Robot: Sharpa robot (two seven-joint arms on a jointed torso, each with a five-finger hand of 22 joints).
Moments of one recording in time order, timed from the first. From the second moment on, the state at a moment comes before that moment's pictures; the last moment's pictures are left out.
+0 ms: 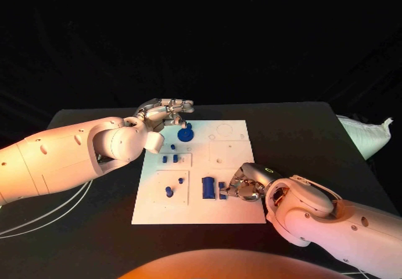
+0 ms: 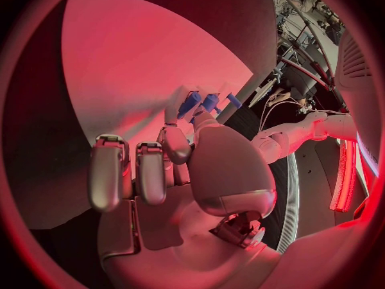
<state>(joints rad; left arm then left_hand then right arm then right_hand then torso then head) 1.18 -0.87 -0.02 1.51 0.08 -0.22 0.24 1.37 -0.13 0.46 0.03 0.08 0.98 0.19 0.18 0.07 1.09 0.11 0.26 0.08 1.22 0.02 0.96 0.56 0.17 1.18 0.12 0.60 0.86 0.80 -0.84 0.11 1.85 -1.57 -0.28 -0.61 1.17 -0.04 -0.01 0.25 0.14 1.18 0.05 0.14 0.41 1.42 -0.02 1.08 1.23 1.47 -0.09 1.47 1.31 0.08 1.45 0.01 1.39 1.23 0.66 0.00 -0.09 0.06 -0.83</state>
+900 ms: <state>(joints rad) 1.18 -0.87 -0.02 1.51 0.08 -0.21 0.23 1.37 -0.13 0.46 0.03 0.08 0.98 0.19 0.18 0.07 1.08 0.11 0.26 0.08 1.22 0.02 0.96 0.55 0.17 1.18 0.12 0.60 0.86 0.79 -0.86 0.11 1.87 -1.57 -0.28 -0.58 1.18 -0.03 -0.04 0.26 0.12 1.18 0.05 0.14 0.41 1.42 -0.02 1.08 1.24 1.47 -0.09 1.47 1.31 0.08 1.45 0.01 1.39 1.23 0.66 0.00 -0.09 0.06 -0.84</state>
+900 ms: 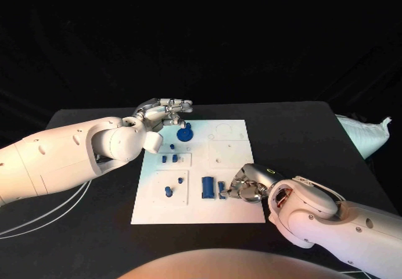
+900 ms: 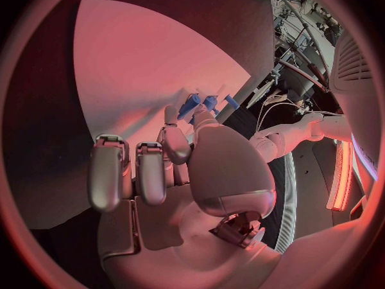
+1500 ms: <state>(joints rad) 1.18 -0.87 -0.02 1.51 0.08 -0.21 0.23 1.37 -0.13 0.46 0.03 0.08 0.97 0.19 0.18 0.07 1.08 0.11 0.26 0.08 1.22 0.03 0.96 0.55 0.17 1.18 0.12 0.60 0.86 0.78 -0.82 0.12 1.82 -1.57 -0.28 -0.57 1.22 0.00 -0.05 0.25 0.12 1.18 0.05 0.15 0.42 1.42 -0.02 1.08 1.25 1.47 -0.09 1.47 1.31 0.08 1.45 0.01 1.39 1.23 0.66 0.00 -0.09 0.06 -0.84</state>
